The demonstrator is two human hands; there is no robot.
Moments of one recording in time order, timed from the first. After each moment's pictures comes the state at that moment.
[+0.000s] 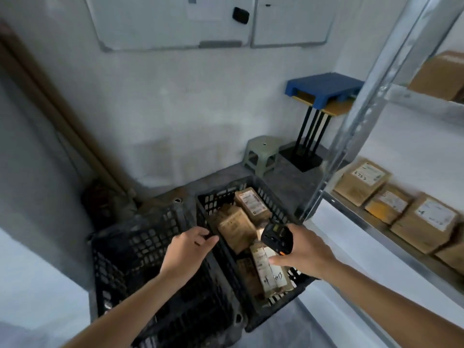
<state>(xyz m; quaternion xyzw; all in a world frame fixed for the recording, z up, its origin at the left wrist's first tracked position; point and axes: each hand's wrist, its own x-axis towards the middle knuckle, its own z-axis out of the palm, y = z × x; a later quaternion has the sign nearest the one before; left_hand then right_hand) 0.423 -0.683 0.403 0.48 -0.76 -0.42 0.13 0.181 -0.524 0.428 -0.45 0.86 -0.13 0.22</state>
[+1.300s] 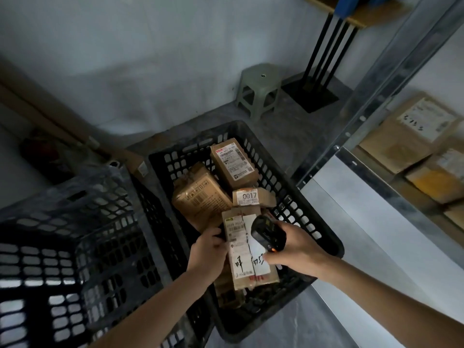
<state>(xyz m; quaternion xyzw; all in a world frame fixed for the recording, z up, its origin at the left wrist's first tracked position) 0.243 -0.663 0.234 0.57 -0.58 -0.58 0.02 0.058 -0.553 0.262 -0.38 0.79 -0.18 0.44</state>
